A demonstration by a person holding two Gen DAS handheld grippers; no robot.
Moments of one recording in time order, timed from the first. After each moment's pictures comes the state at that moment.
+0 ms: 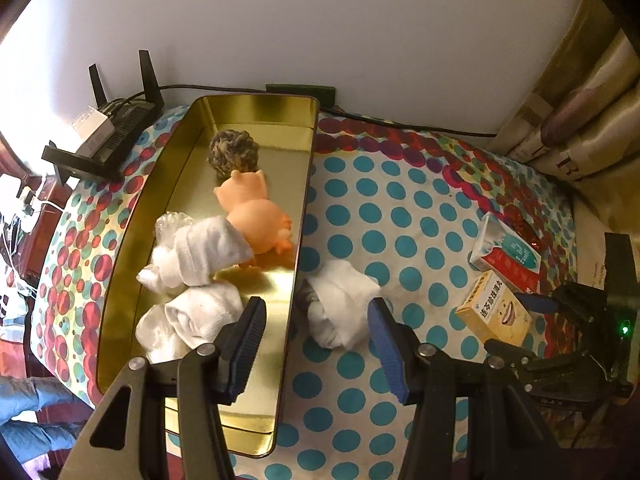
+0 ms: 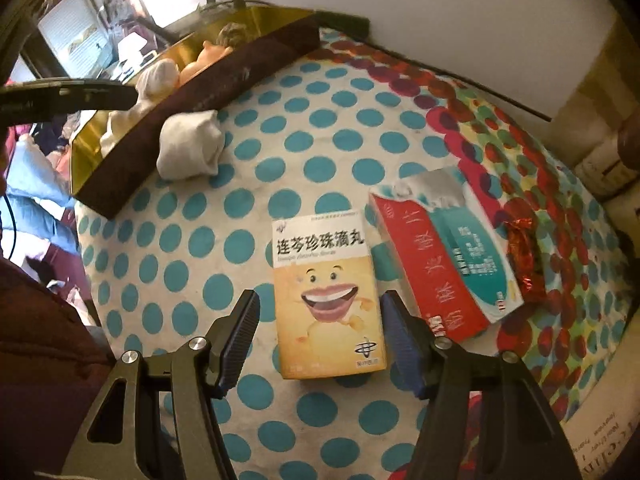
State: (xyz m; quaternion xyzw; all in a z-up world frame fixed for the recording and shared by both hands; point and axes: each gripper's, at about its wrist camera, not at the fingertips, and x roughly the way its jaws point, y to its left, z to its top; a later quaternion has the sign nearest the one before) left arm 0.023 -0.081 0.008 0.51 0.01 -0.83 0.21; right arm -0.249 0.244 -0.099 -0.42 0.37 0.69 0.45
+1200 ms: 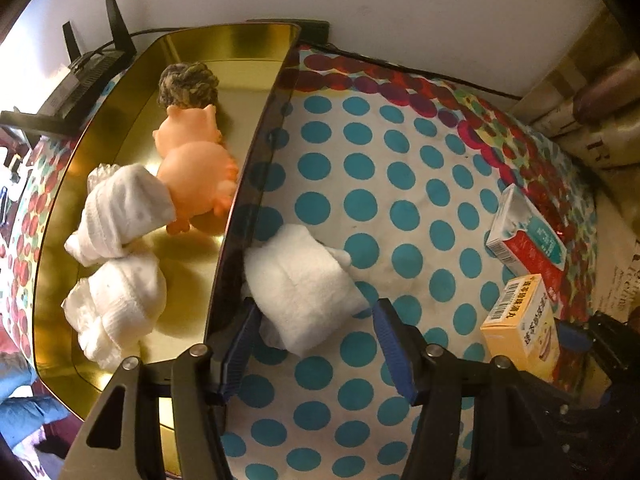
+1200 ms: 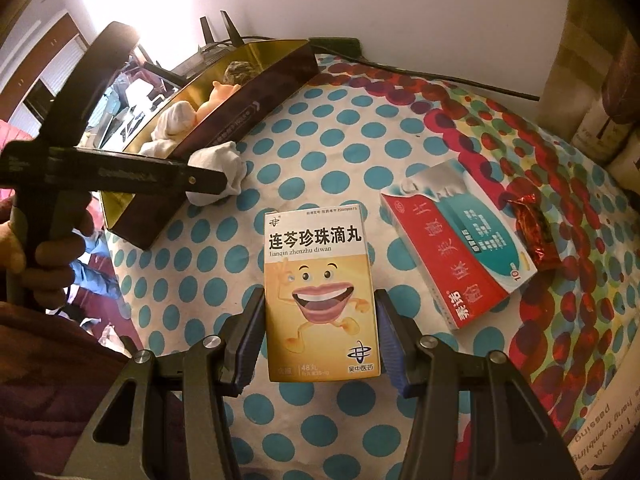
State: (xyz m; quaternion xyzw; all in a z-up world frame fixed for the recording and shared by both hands) left arm -0.011 -0.081 -0.053 0.56 0.06 -0.79 0.24; right arm -0.238 0.229 -0.085 -0.33 0.41 0.71 0.47
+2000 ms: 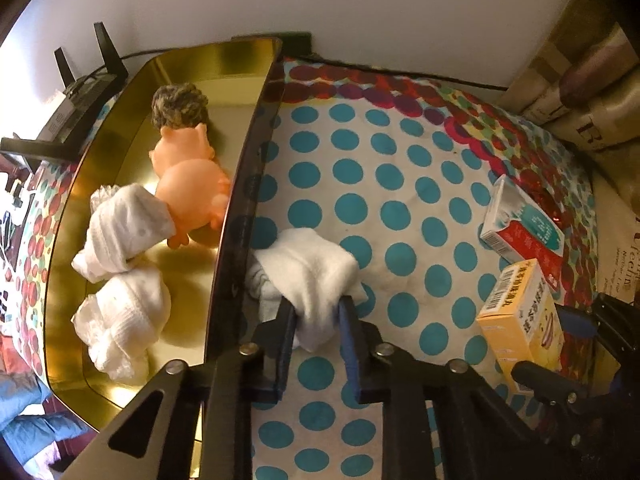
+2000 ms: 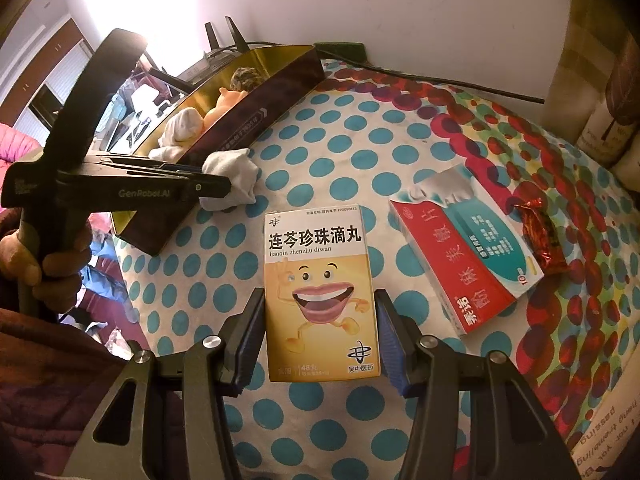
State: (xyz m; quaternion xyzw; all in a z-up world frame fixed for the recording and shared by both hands) left arm -0.009 -0.070 -0.047 0.56 0.03 -0.80 0.22; right arm -0.244 0.232 -0.079 -0.32 0.41 0.71 0.47
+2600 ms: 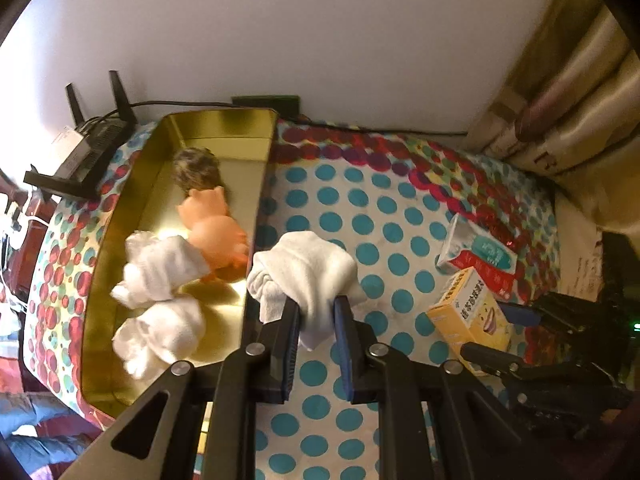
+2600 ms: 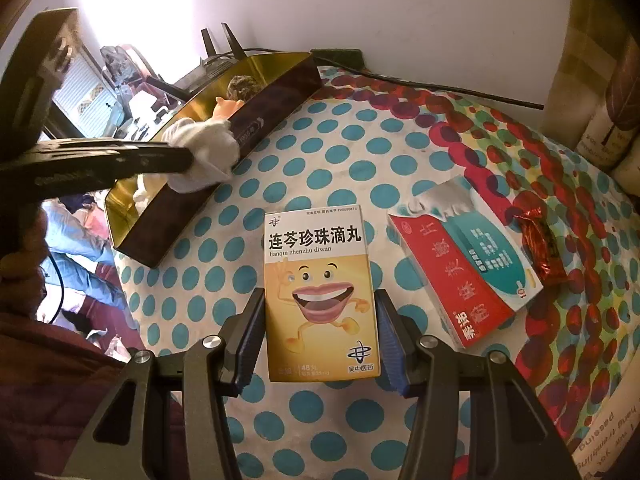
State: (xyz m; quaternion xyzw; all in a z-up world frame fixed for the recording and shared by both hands) left arm 0.011 -0.058 0.016 0.51 0.01 -0.84 0.18; right arm -0.243 0.242 -0.080 -0.32 0.41 0.71 0.48
